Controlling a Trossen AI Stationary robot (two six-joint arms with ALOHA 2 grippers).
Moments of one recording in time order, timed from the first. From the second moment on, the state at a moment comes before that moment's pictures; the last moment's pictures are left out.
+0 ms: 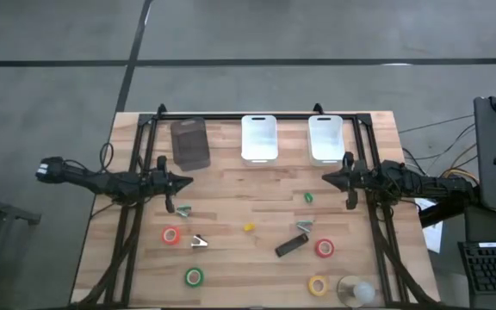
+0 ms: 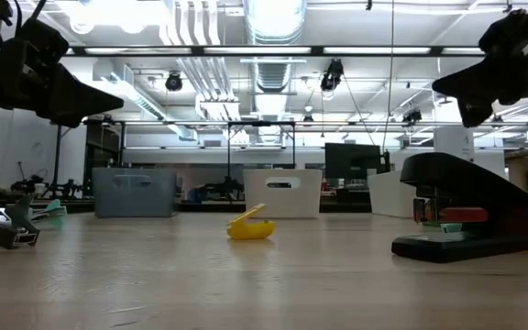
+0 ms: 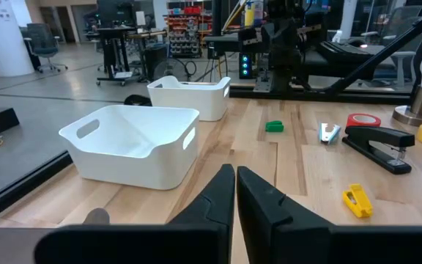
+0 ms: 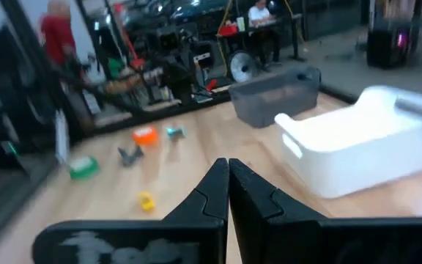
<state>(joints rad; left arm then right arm) -0.24 0.22 0.01 0.07 -0.49 -0.02 -0.05 0.02 0.08 -0.12 0.06 0.30</state>
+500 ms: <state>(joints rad) -0.24 0.22 0.01 0.07 -0.49 -0.02 0.00 0.11 0.01 0.28 -0.13 0.60</state>
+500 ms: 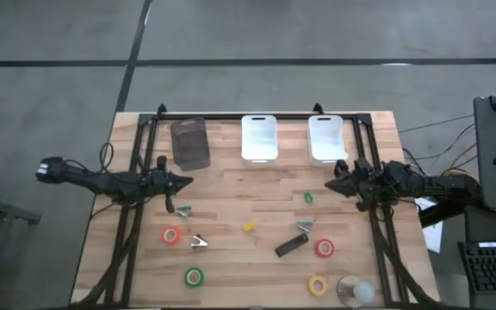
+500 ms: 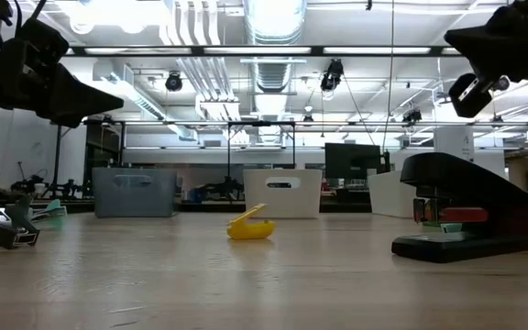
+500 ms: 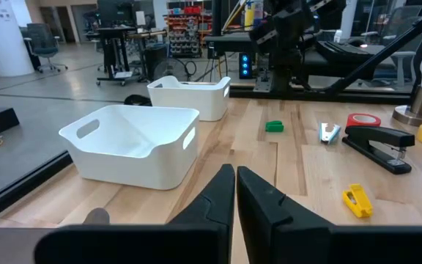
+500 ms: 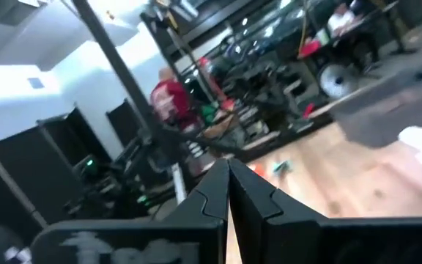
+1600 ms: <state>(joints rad) -0.24 0.22 0.01 0.07 -0.49 -0.02 0.28 1.26 0.79 -0.04 0.05 0.38</state>
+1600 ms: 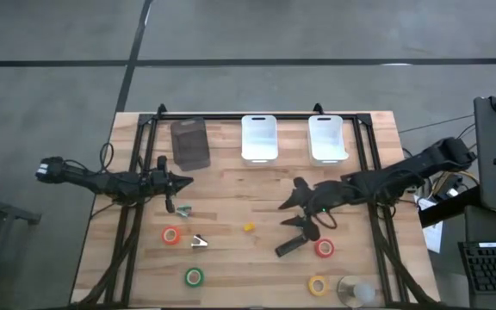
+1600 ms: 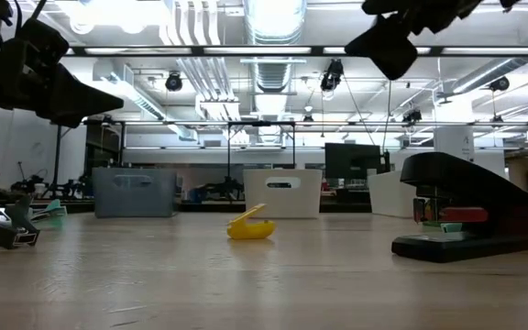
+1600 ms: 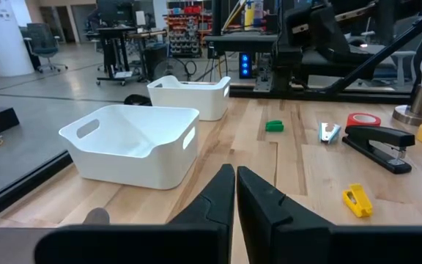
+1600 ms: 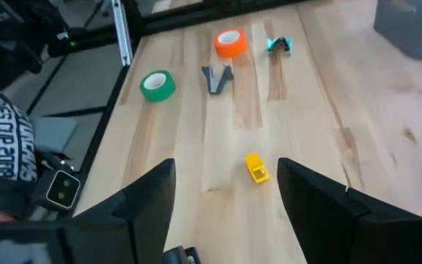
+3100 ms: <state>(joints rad) -0.24 0.23 0.01 0.07 -0.49 -0.02 0.60 1.62 0.90 -0.86 -0.06 1.06</state>
